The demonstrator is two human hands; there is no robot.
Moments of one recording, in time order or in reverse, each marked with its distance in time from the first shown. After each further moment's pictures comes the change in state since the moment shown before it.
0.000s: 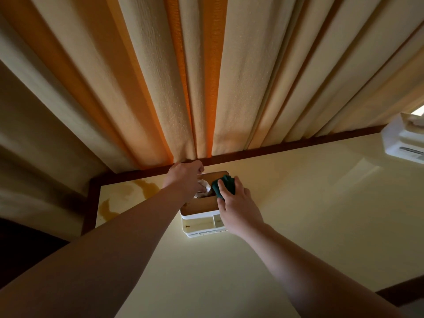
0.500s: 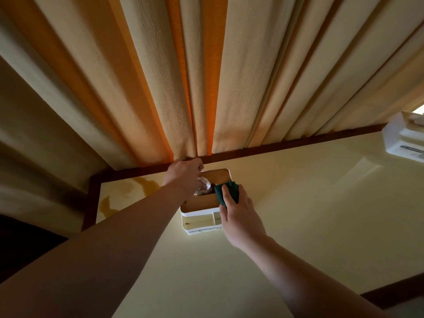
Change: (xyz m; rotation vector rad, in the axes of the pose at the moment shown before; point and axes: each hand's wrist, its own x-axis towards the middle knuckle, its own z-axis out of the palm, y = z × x) left_hand -0.001 0.000 0.001 -0.001 0.009 -0.016; right_hand -0.029 0.001 0.013 0.059 0.043 0.019
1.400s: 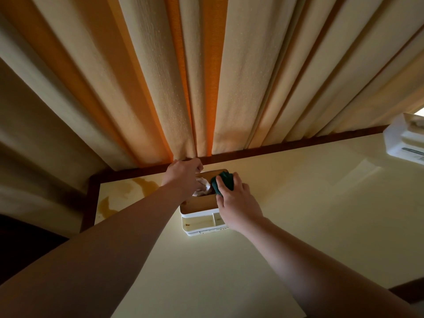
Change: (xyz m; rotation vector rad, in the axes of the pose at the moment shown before) left_hand 0.003 -0.002 0.000 -0.050 -0.020 -0.017; right_hand 0.040 -0.003 -0.016 -0.151 -0.057 -0.050
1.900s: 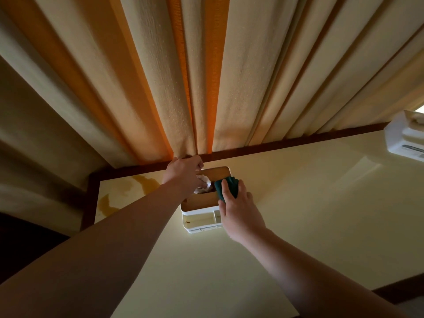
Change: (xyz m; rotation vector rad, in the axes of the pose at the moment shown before) left_hand -0.002 0.002 -0.002 -0.015 0.011 -0.003; right_hand -0.026 -0.005 0.010 0.067 0.011 0.057
